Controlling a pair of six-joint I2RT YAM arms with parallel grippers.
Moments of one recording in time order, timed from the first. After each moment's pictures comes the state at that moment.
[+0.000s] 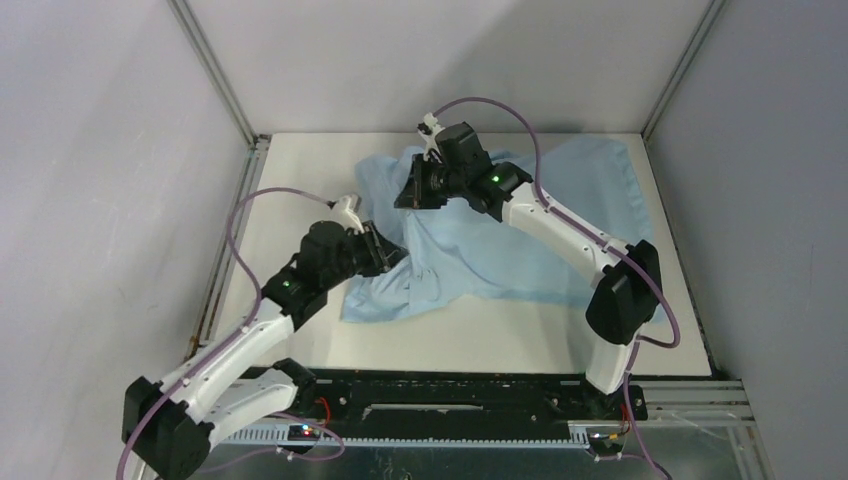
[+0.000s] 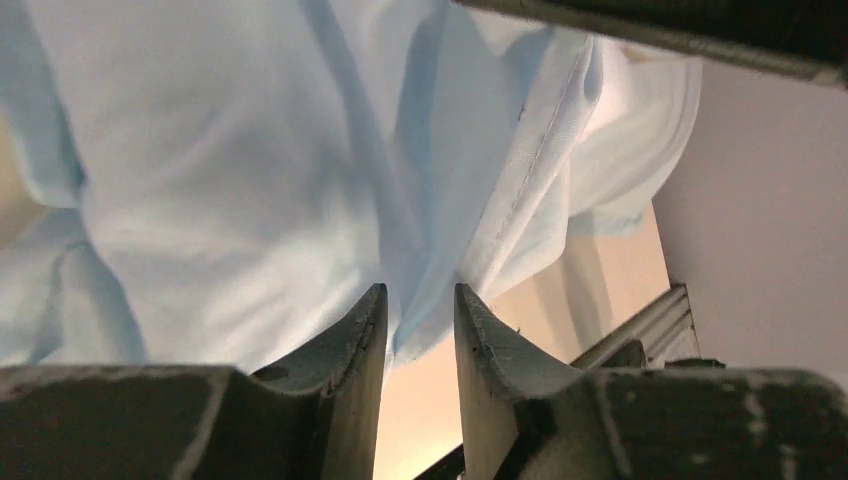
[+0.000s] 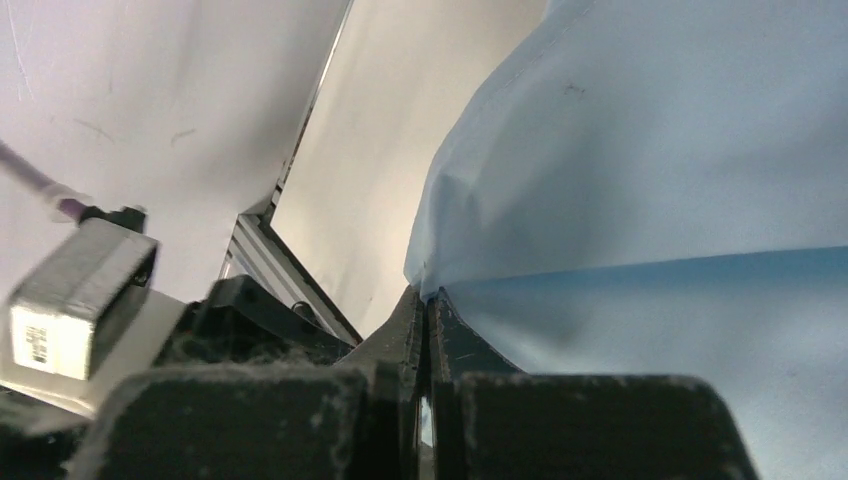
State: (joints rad) left arm -0.57 0.97 0.68 -0.14 0.14 -0.71; right arm 0.74 1.82 1.73 -0.45 -0.32 0.64
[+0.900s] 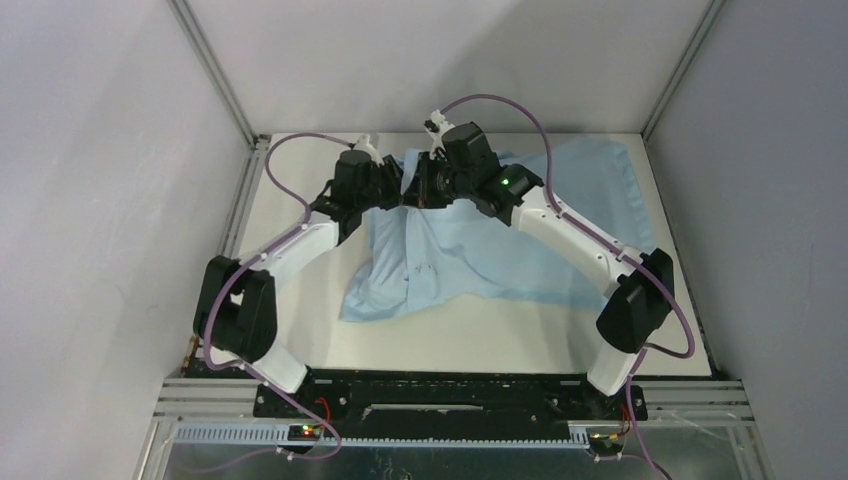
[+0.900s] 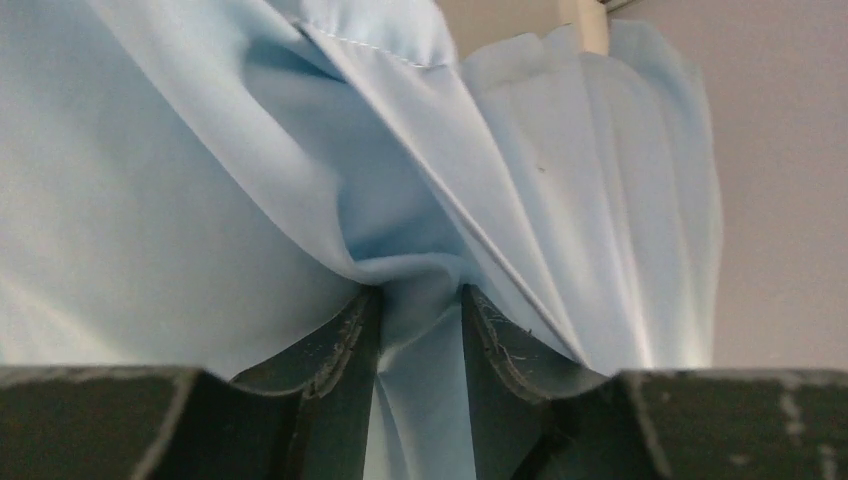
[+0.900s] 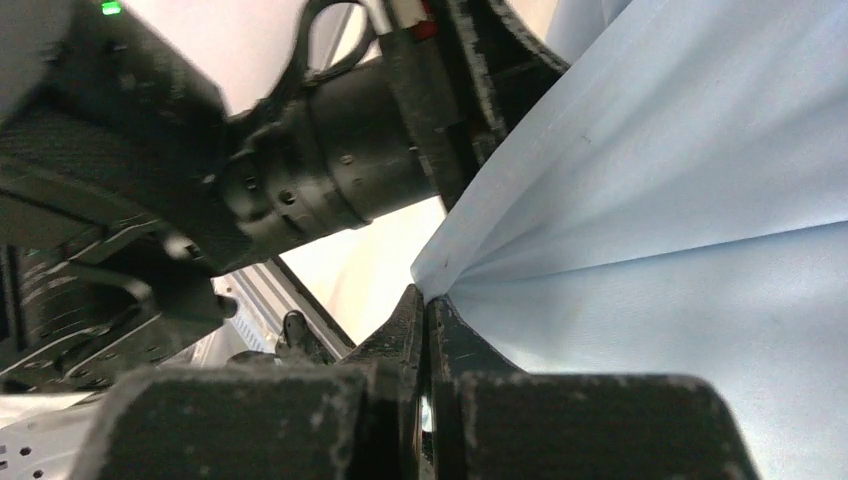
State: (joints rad) left arm -0.40 1.60 1.12 0.05 0.21 -0.74; right arm 0.75 1.75 1.70 -0.46 -0.25 0.63
